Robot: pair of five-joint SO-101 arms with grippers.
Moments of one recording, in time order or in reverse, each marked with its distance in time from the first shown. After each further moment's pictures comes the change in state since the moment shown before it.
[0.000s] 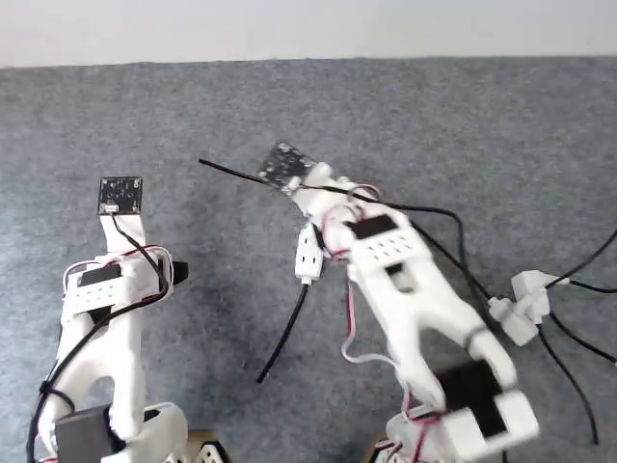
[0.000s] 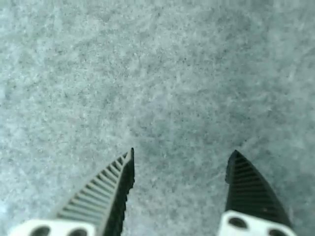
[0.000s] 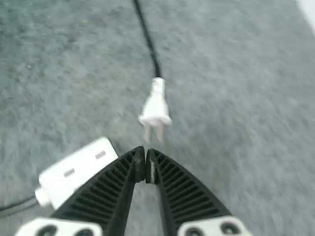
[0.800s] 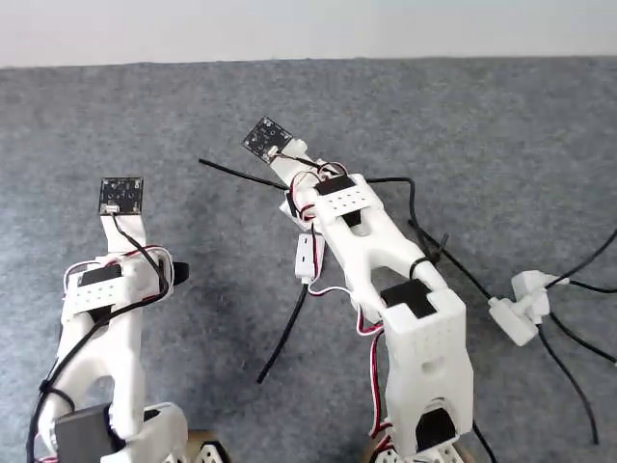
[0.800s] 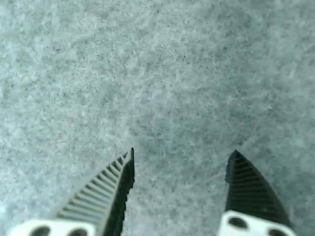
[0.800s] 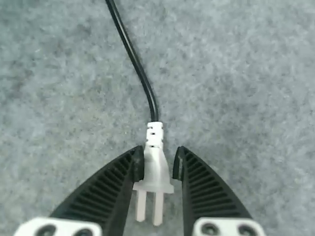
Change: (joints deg) left arm 0.0 0.4 0.0 0.0 -0.2; right arm -0.4 33.9 -32.8 5.3 -7.6
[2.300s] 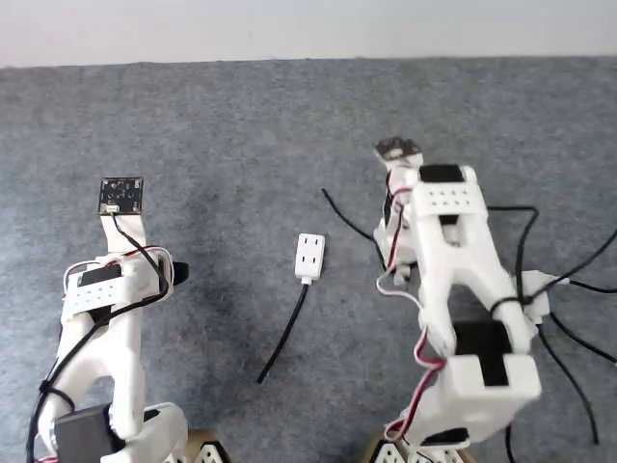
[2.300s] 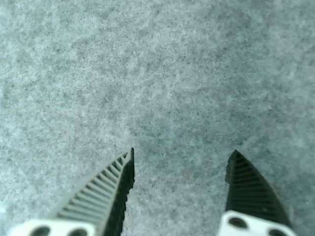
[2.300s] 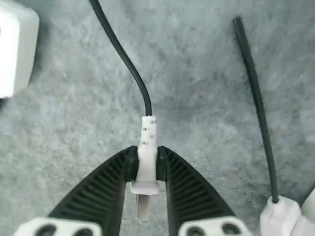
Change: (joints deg) left arm 0.0 0.0 0.0 0.0 0.0; right arm 19.1 -27.5 19.3 39.5 -15.1
